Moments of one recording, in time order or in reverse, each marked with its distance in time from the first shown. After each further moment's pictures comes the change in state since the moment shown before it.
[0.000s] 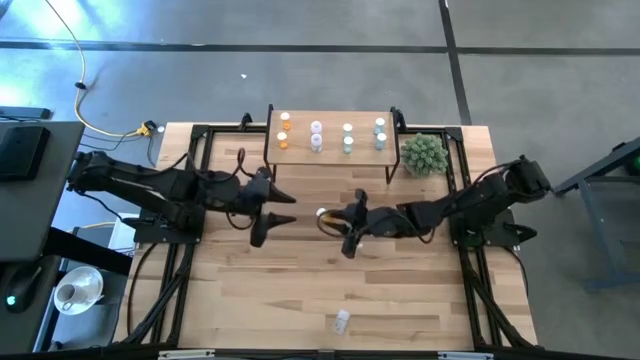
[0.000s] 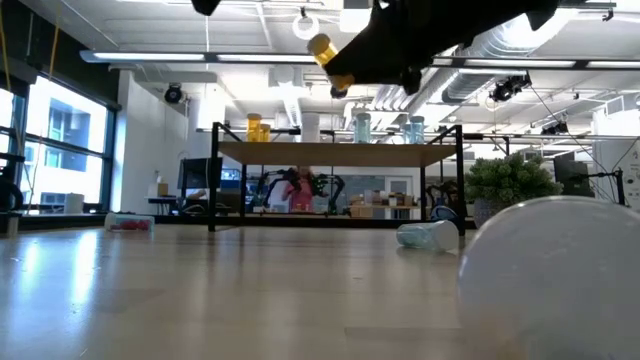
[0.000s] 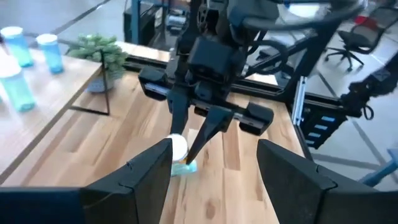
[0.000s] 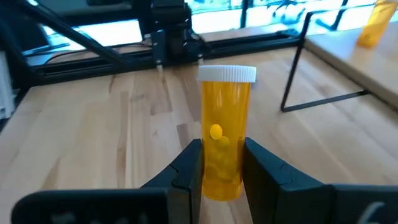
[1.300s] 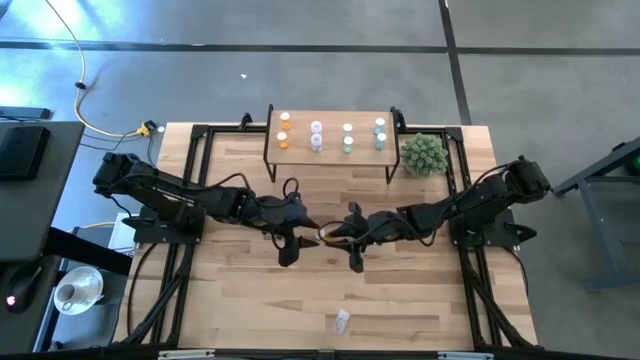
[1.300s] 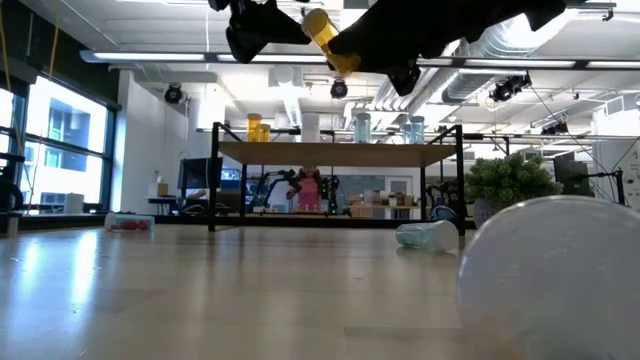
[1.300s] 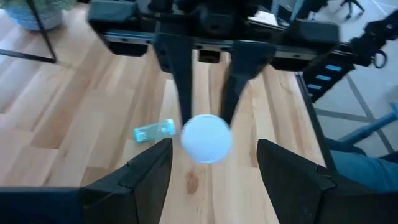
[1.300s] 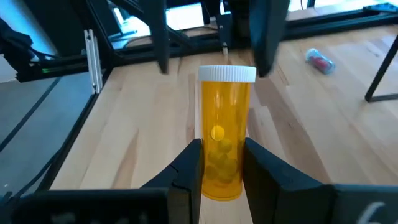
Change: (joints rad) left arm -0.012 0.325 0.042 0.086 0.099 -0.037; right arm 0.030 0.004 0.000 -0.001 -0.238 0.039
